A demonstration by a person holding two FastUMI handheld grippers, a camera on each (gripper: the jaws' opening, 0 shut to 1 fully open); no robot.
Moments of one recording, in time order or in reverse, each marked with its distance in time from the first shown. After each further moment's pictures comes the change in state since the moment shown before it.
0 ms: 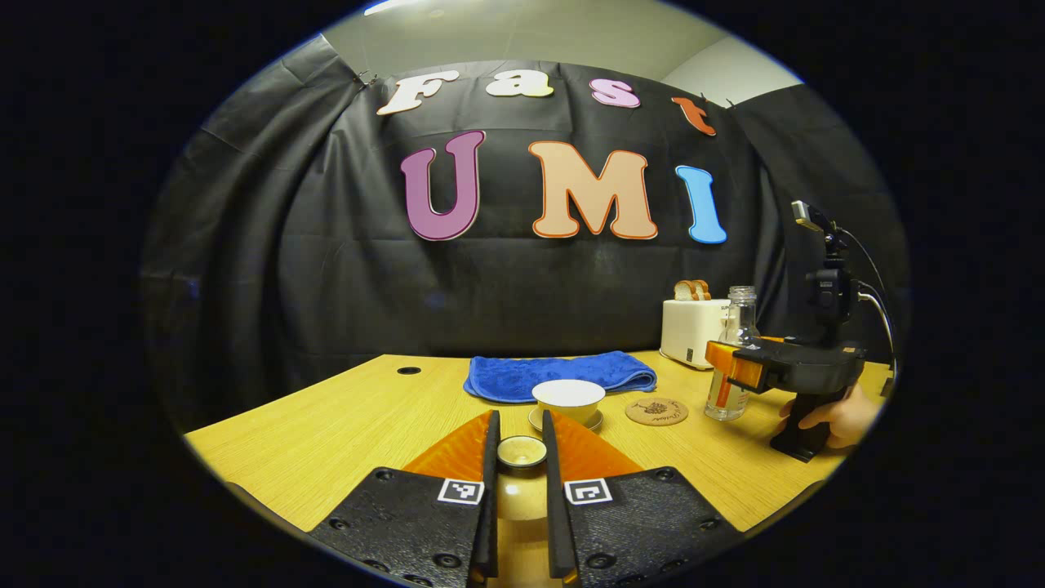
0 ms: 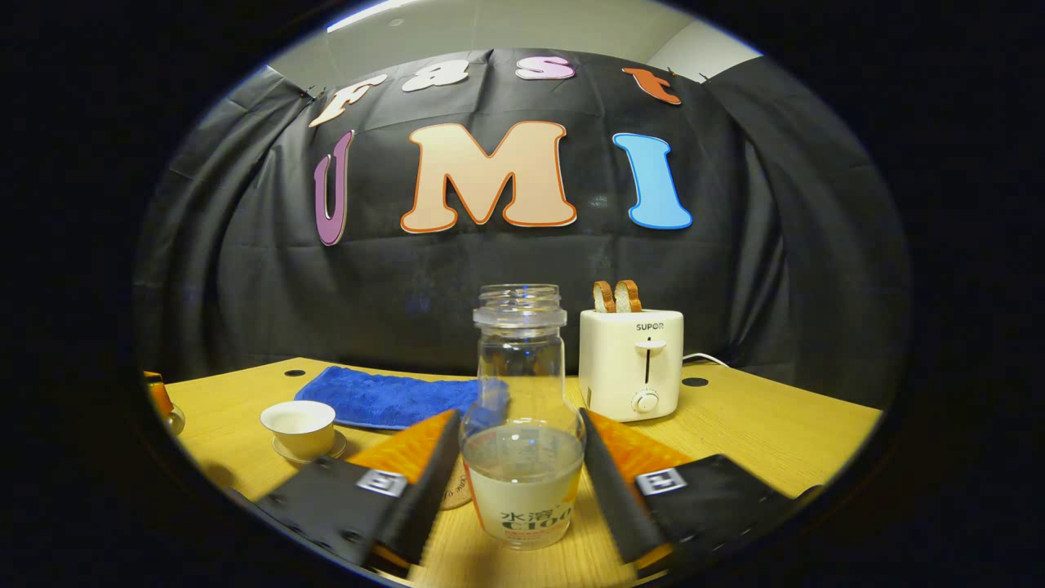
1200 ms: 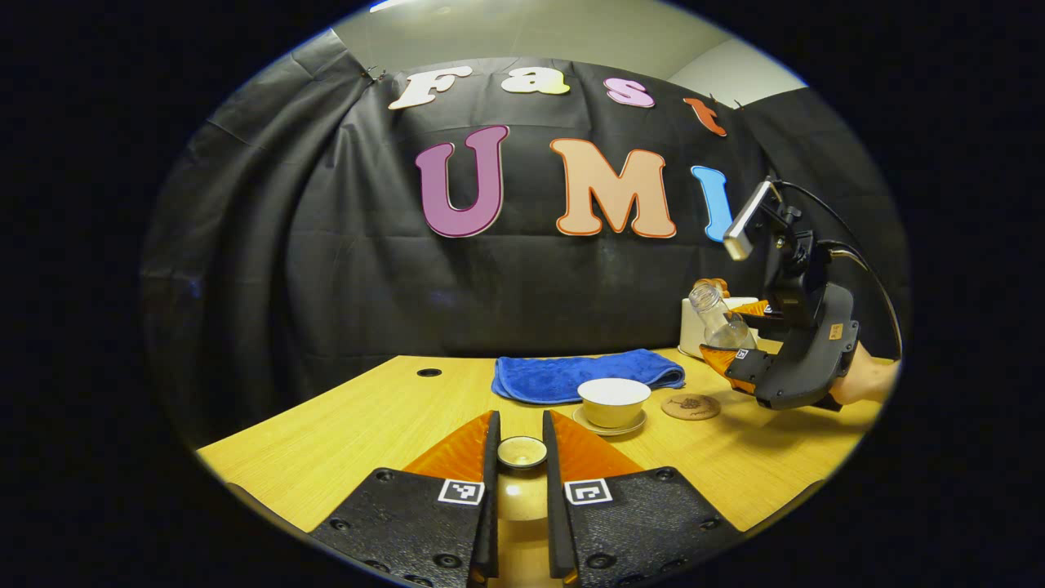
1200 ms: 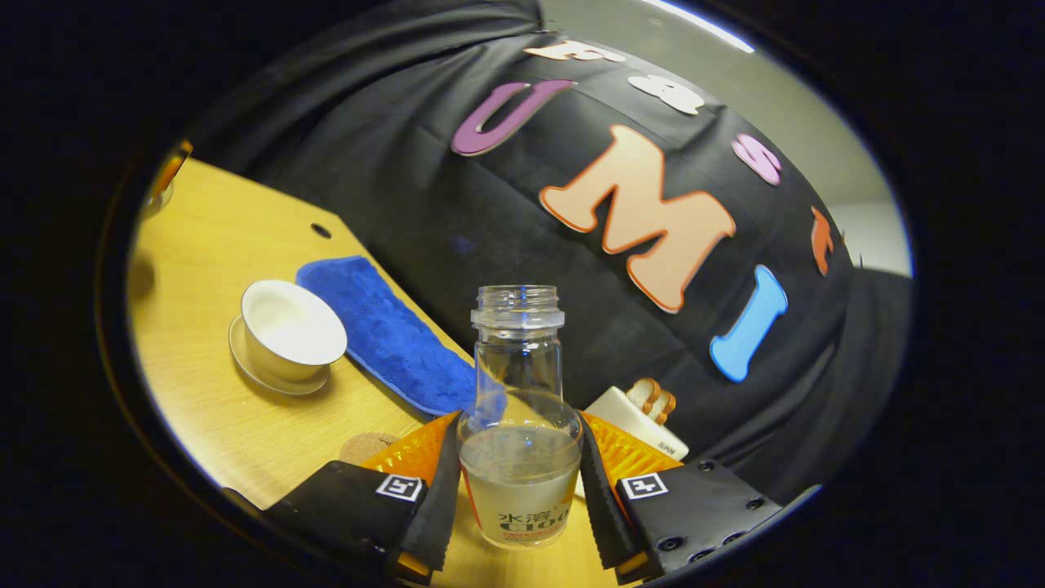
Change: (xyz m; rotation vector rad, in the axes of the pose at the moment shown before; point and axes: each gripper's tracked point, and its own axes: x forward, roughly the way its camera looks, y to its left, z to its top) left arm 0.009 0.061 -0.003 0.004 0.009 0.012; right arm 0.024 0.097 0.012 -0.856 -0.045 0.113
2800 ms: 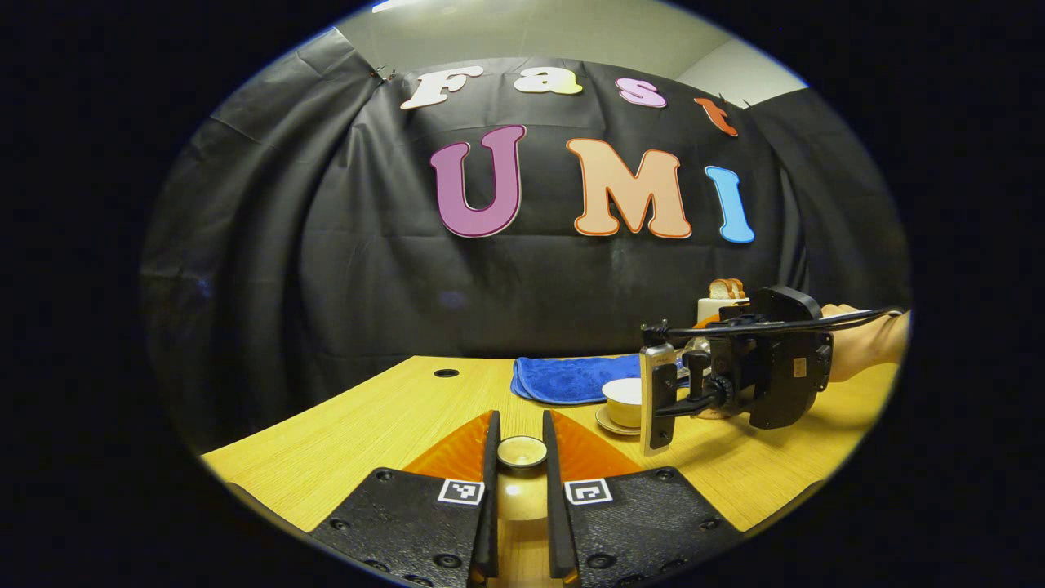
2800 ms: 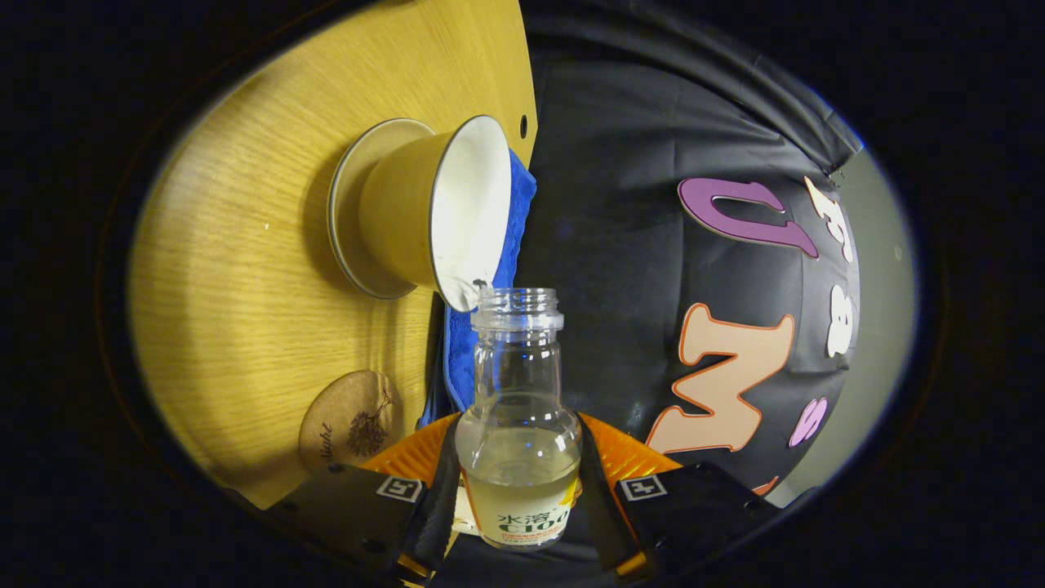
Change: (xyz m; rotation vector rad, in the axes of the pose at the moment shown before) left arm -0.001 0.015 0.002 0.000 0.002 0.029; right arm 0.030 0.054 0.011 -0.910 -0.013 0.114
